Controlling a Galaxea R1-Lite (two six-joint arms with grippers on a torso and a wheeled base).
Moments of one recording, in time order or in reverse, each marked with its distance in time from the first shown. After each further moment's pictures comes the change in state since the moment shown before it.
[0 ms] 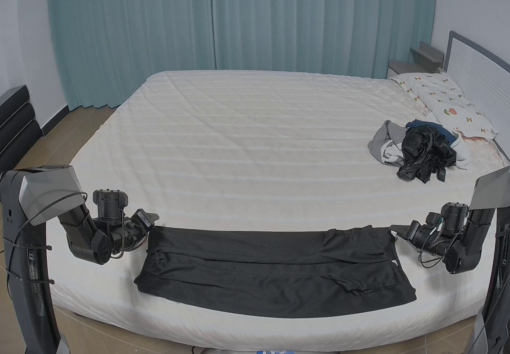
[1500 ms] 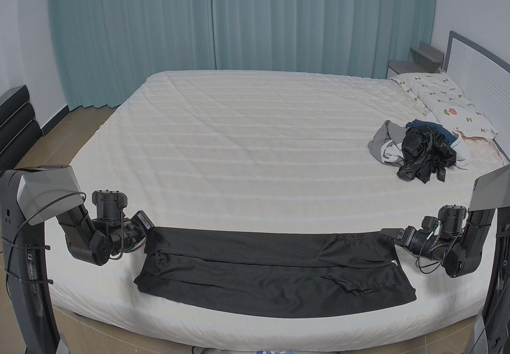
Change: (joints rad) left arm -0.001 -0.013 0.021 0.002 0.001 0.051; right arm 0.047 -0.024 0.052 0.018 0.014 -0.034
